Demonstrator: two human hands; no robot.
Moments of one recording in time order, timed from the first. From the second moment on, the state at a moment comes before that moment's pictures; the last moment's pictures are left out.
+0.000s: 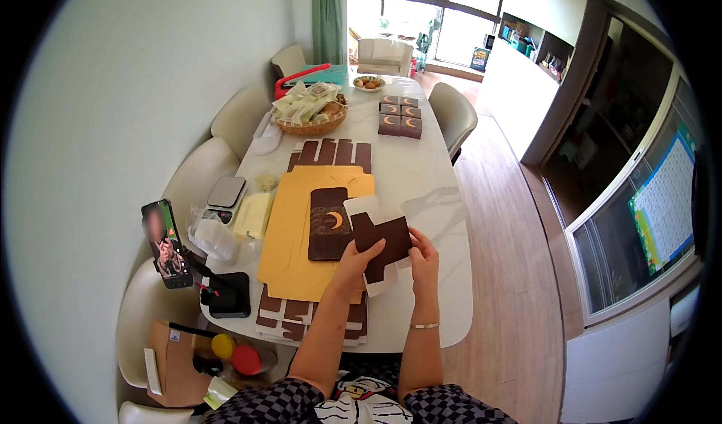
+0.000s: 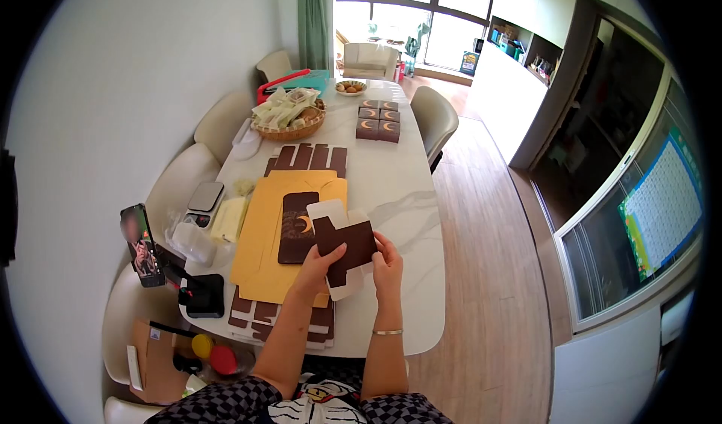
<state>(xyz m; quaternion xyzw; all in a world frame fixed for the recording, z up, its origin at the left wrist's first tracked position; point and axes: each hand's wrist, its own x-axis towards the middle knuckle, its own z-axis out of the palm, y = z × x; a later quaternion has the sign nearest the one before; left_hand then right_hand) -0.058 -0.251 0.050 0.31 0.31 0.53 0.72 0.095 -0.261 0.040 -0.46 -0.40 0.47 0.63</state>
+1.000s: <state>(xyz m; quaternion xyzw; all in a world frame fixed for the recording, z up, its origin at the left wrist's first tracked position) -0.075 -0.227 0.014 0.34 0.36 0.58 0.64 0.091 -0.242 0.003 -0.43 -0.28 0.47 0.72</state>
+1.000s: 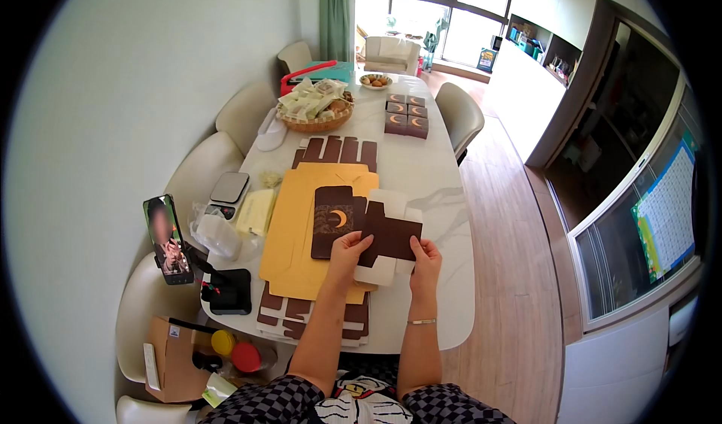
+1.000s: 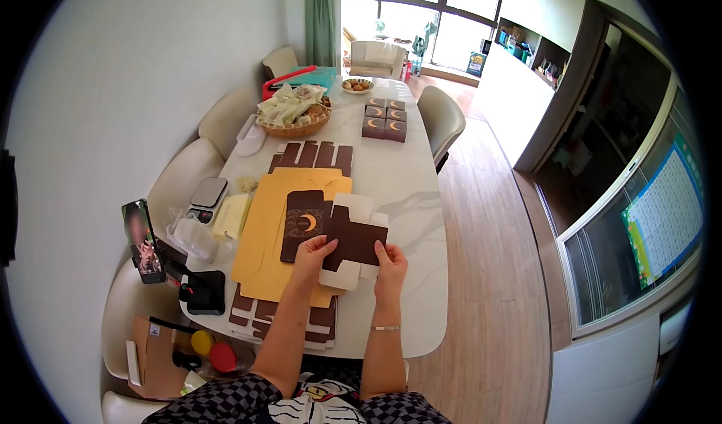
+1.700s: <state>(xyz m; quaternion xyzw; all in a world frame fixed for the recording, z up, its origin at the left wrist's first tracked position) -0.076 -0.219 0.021 0.38 0.37 0.65 0.54 0.076 -0.237 0.024 -0.41 -0.28 0.58 0.65</state>
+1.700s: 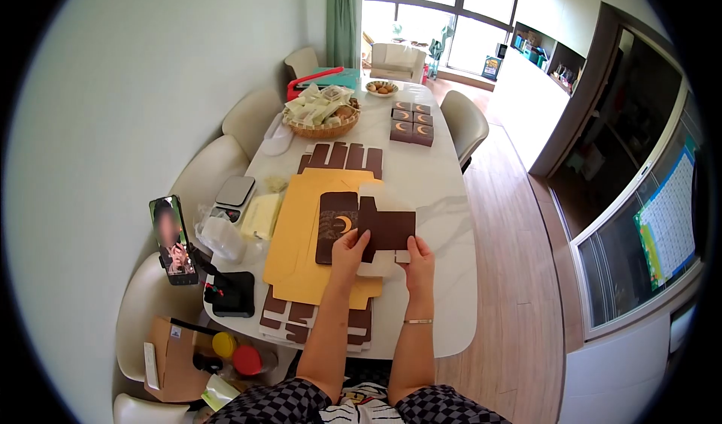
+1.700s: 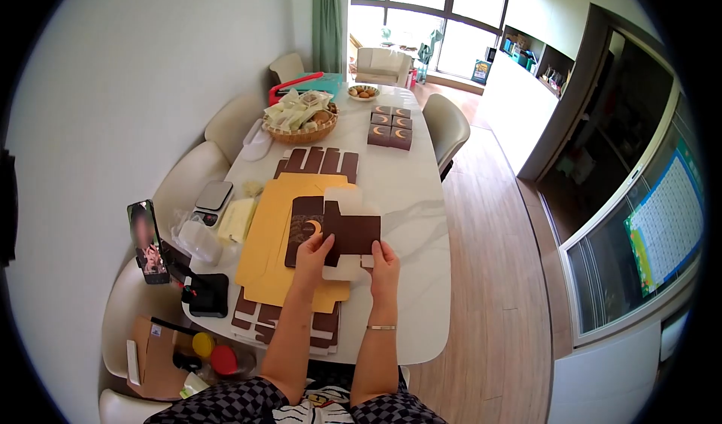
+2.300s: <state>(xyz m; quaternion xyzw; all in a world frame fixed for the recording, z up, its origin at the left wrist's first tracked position) -0.056 -0.229 0.036 0.38 0.36 0.67 0.53 0.086 -0.240 0.010 -0.39 -0.31 0.55 0.67</state>
